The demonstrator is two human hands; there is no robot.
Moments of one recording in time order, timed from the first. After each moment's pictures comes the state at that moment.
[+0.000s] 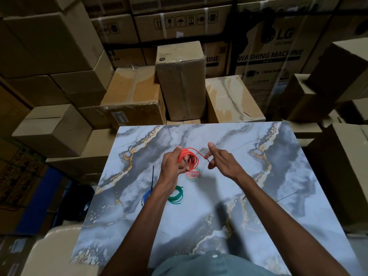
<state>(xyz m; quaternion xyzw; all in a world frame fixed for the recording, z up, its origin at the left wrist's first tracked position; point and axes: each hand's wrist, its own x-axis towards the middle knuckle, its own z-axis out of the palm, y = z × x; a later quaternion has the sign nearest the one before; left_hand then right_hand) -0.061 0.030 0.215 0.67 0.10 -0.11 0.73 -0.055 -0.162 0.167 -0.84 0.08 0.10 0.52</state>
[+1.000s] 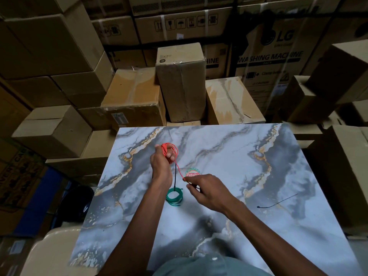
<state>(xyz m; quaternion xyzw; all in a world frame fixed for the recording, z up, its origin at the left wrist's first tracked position) -0.029 0.039 0.201 0.54 0.24 0.02 0.81 -0.114 -0.110 0.166 -0.93 -0.19 0.01 0.31</state>
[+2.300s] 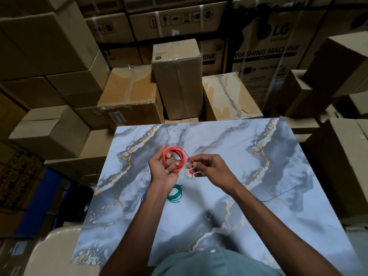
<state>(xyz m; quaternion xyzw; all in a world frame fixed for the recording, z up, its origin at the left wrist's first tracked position) -0.060 0.044 0.206 0.33 0.20 -0.14 0.91 -0.091 -0.125 0.183 -0.69 0.03 0.12 0.72</state>
